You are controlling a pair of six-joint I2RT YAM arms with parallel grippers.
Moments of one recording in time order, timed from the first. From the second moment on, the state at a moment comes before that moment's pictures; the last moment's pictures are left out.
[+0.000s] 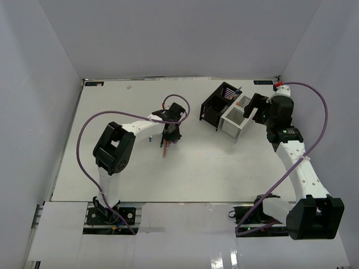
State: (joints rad) left arm -0.65 1.99 1.40 -0.53 -0.18 -0.69; right arm 0.07 1.11 0.94 -0.24 0.02 0.29
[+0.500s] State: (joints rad) left arm -0.65 2.01 1.42 -0.54 -0.21 -0.67; right arm 0.07 1.11 0.94 -0.23 -0.03 0.30
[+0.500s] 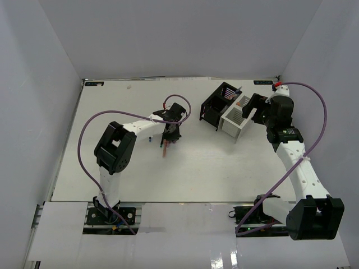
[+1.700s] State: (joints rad) left arm -0.65 1.27 0.97 -0.11 0.20 0.01; right arm 0.43 1.56 1.40 -0.27 -0.72 0.32
